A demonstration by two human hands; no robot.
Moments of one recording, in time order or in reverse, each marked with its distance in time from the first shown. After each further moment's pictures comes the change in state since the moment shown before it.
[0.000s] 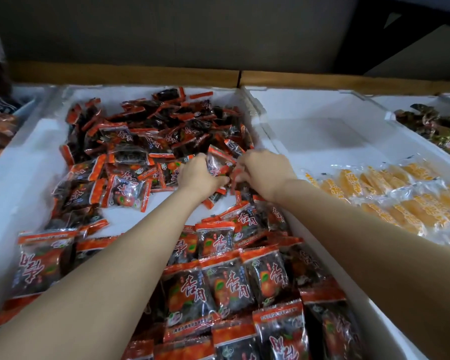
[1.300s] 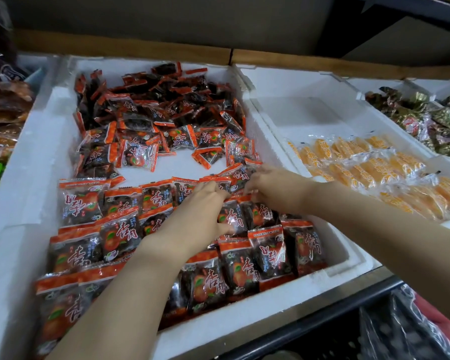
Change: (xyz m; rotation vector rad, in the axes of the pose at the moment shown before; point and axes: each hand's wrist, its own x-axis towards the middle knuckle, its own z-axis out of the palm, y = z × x) left_hand -0.168 -0.009 -0.042 0.328 -0.349 0.430; right_hand -0.114 -0.018 -0.021 -0.063 -0.340 -0.213
